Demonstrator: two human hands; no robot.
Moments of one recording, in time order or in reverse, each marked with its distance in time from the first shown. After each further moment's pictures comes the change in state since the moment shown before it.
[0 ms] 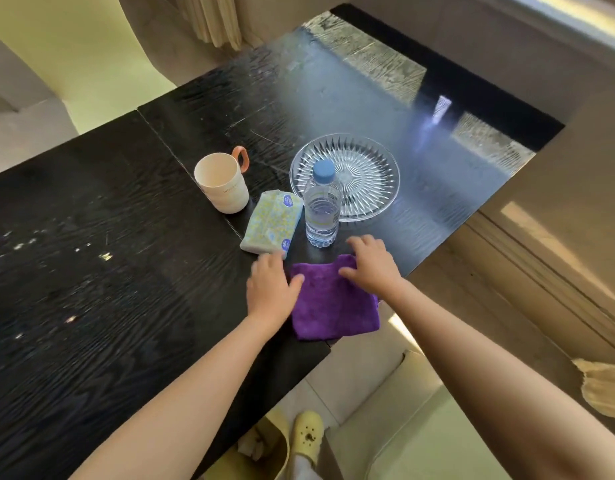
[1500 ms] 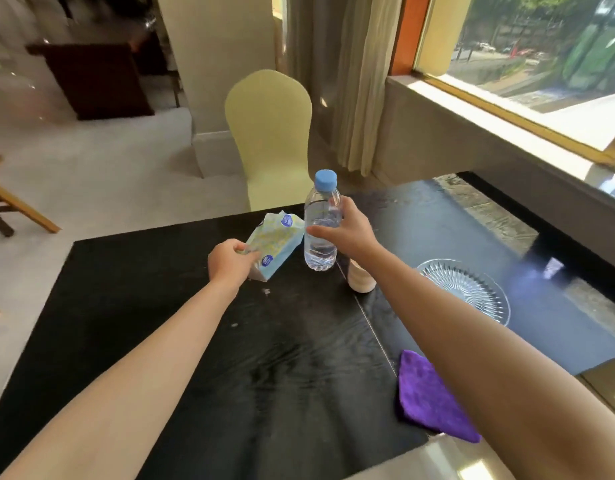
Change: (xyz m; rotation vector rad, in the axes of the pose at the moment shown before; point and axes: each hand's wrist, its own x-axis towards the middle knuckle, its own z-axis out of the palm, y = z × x) left_hand -0.046 -0.150 -0.301 -0.549 0.519 -0.464; right_hand -0.052 -0.350 -0.134 0.674 0.079 -0.473
